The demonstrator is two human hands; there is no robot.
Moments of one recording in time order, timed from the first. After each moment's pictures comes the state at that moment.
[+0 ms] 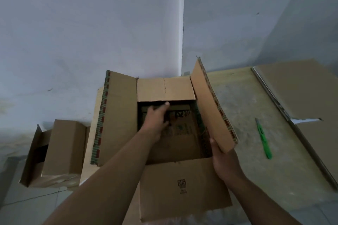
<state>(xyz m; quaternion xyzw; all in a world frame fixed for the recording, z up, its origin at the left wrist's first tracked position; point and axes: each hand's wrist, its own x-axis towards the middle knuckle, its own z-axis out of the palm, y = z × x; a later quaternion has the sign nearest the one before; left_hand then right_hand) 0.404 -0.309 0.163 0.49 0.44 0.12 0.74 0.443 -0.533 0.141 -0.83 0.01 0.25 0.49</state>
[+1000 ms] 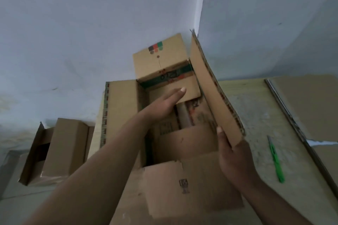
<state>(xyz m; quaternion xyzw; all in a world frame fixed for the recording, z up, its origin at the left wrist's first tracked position) 0.431 -0.258 0.233 0.77 0.27 -0.01 0.58 0.469 -0.489 0.211 -0.82 -0.18 0.10 0.53</state>
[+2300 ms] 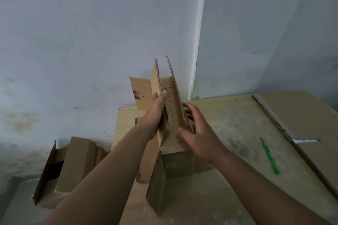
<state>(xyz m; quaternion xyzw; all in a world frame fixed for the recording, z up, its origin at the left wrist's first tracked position) 0.333 -0.275 0.286 0.62 0.30 0.12 0.71 0.383 -0.442 0.278 -0.74 -0.37 0.21 0.52</state>
